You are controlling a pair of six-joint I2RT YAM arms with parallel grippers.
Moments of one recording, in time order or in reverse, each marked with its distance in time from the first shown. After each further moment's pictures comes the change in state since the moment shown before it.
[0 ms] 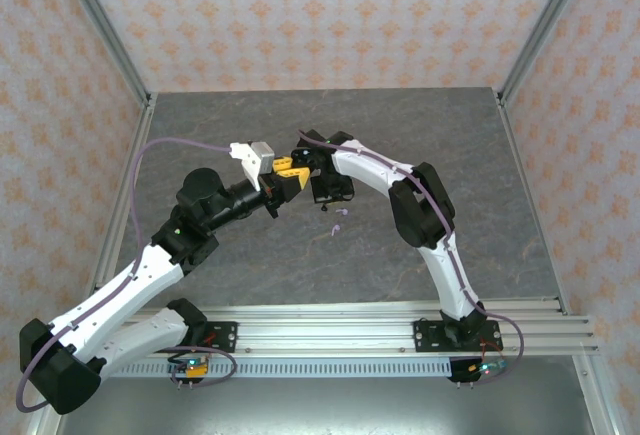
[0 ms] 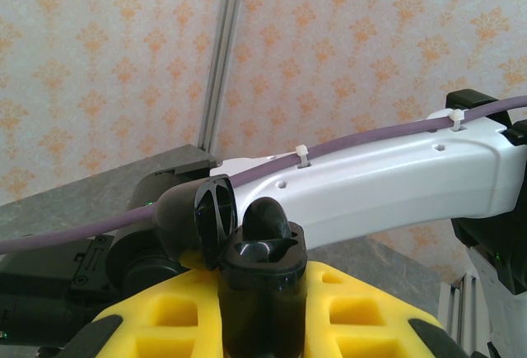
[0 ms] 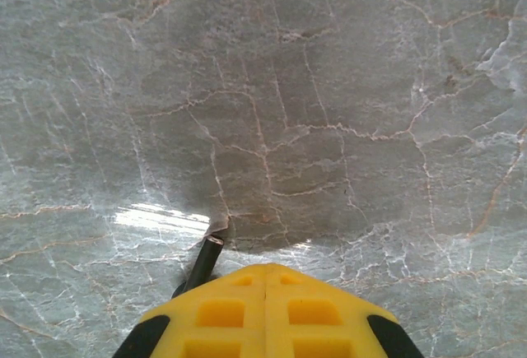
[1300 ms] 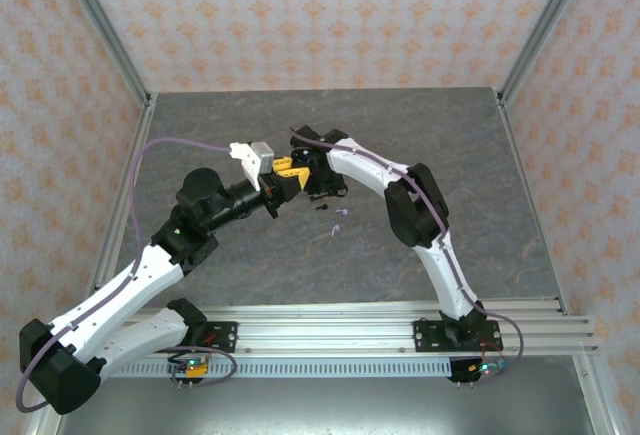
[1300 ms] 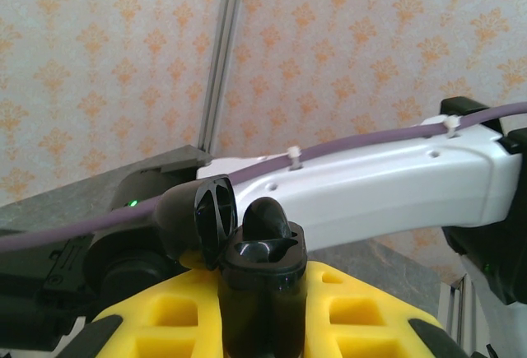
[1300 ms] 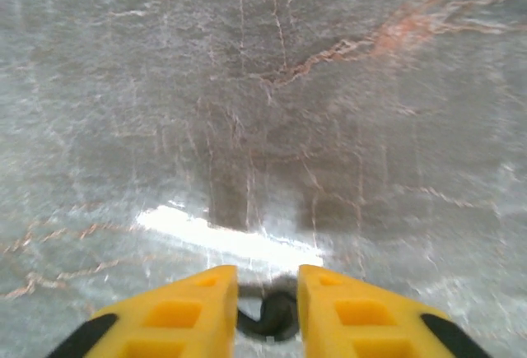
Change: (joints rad) left arm 0.000 -0.001 0.002 0.000 0.000 0.000; right arm 0.016 0.018 0.076 0.025 -0.052 -0.083
